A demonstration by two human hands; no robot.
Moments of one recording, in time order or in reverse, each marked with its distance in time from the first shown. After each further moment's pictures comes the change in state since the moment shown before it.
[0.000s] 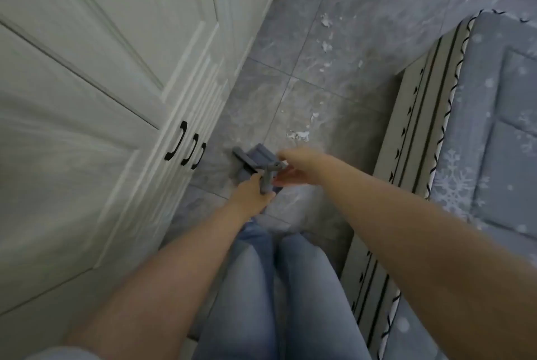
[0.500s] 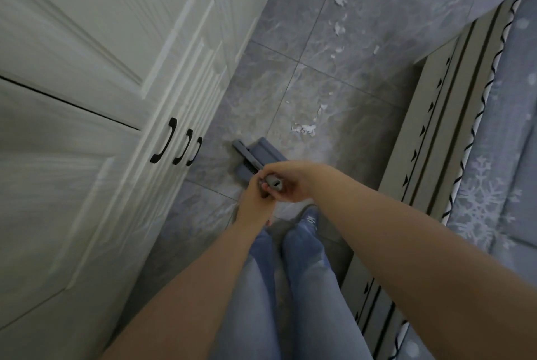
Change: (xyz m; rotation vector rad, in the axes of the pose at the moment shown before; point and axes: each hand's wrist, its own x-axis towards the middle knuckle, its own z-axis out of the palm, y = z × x) left_hand 0.048 0.010 0.031 -0.372 0.237 -0.209; right_hand 0.077 -0.002 0.001 0.102 -0.231 0.351
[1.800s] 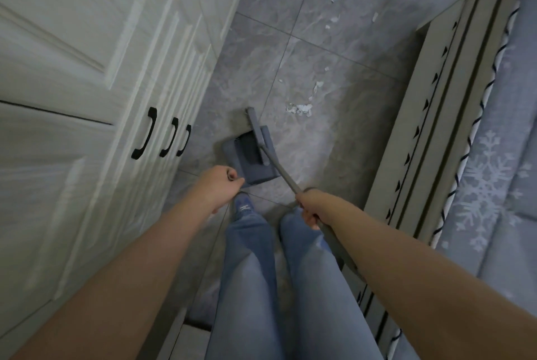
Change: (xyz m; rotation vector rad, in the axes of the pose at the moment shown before) left_hand 0.035 -0.002 -0.063 0.340 -0.190 -0.075; right_hand 0.081 0.083 -0.072 -0.364 0.341 -0.005
